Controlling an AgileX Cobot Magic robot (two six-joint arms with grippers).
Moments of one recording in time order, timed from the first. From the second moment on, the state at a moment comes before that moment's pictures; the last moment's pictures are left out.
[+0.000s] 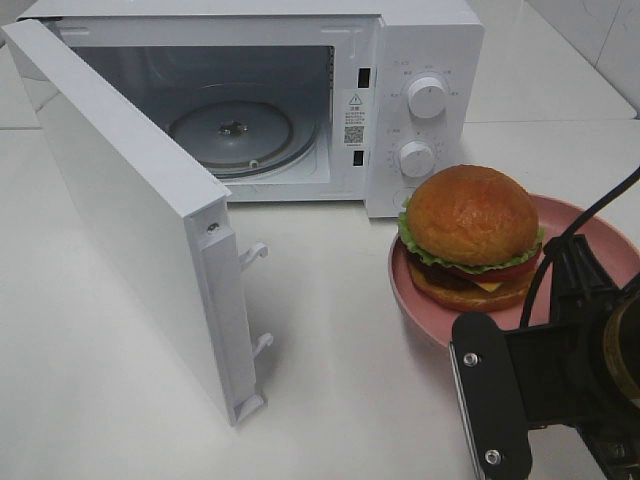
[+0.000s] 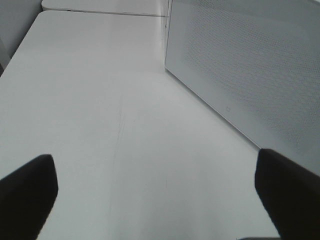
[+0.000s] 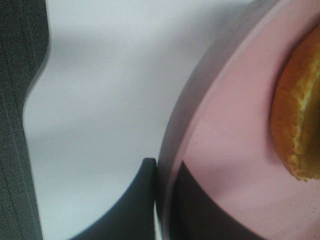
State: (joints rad) left arm 0.04 -0.01 -0.51 -0.09 1.08 0.01; right arm 1.04 1.25 -0.54 -0.60 0.81 -0.12
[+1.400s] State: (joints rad) left arm 0.04 -0.01 -0.51 -0.09 1.08 0.01; right arm 0.55 1.25 -0.58 -0.21 0.43 -1.35
